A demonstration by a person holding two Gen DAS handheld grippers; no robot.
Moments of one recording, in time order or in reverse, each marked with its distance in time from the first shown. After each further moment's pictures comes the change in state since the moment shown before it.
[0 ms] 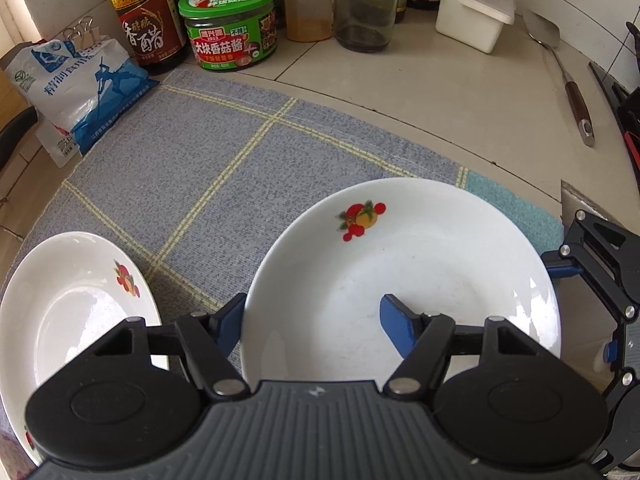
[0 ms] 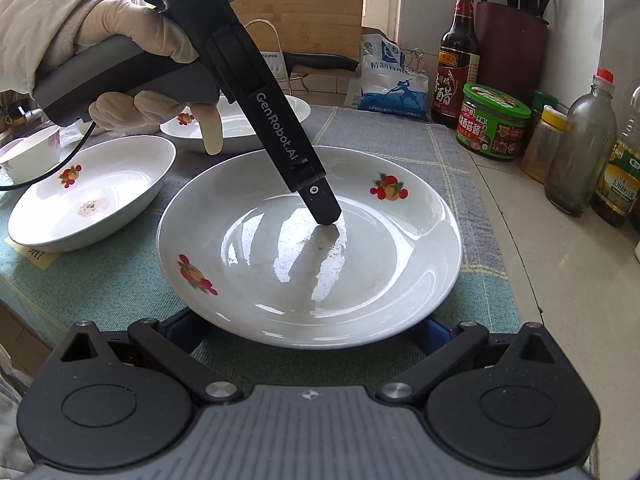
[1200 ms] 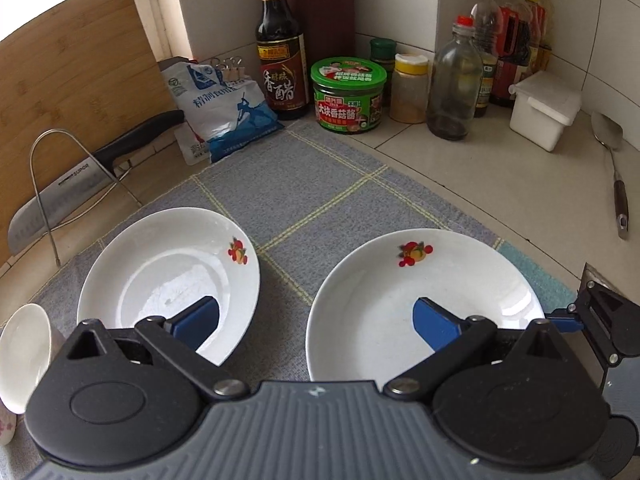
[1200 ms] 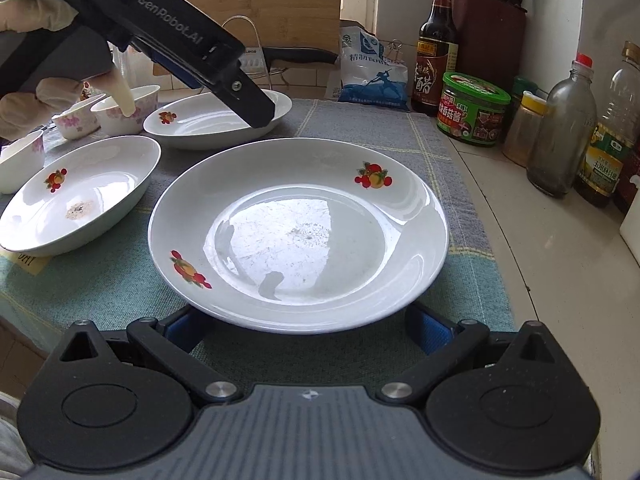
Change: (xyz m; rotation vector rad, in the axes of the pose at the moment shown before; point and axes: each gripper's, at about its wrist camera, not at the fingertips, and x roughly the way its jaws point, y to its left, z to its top) left arm -0.070 -0.011 -0.039 -0.249 -0.222 0.235; right arm -0.004 0.002 -0.003 0.044 0.018 -0.046
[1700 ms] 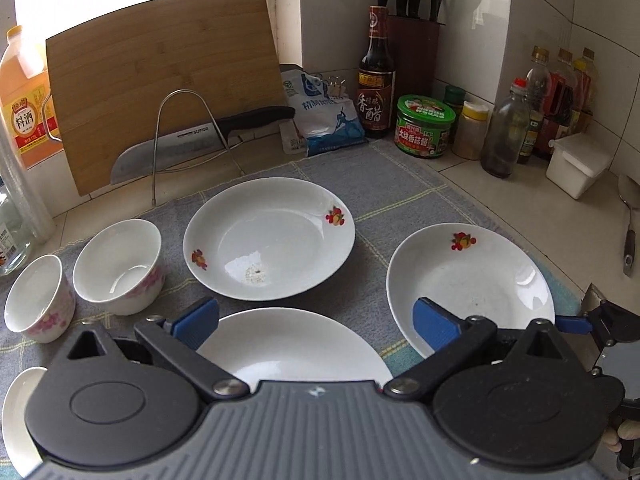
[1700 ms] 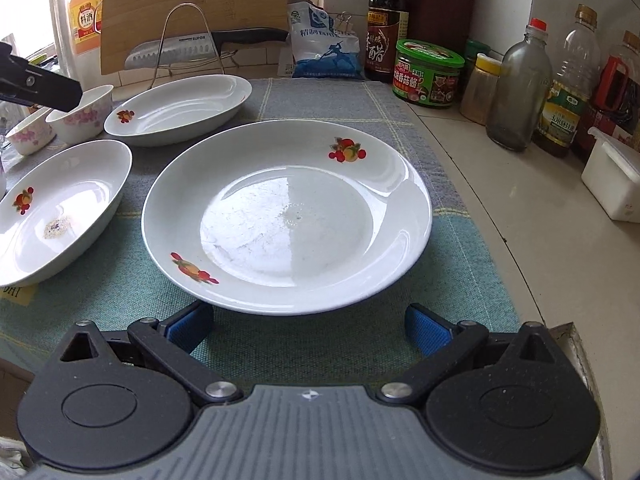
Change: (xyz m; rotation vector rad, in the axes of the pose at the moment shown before) left arm -0.079 0.044 -0.064 -0.209 -0.101 0.106; right arm -0.004 0.023 0.003 0.137 0.087 -0.134
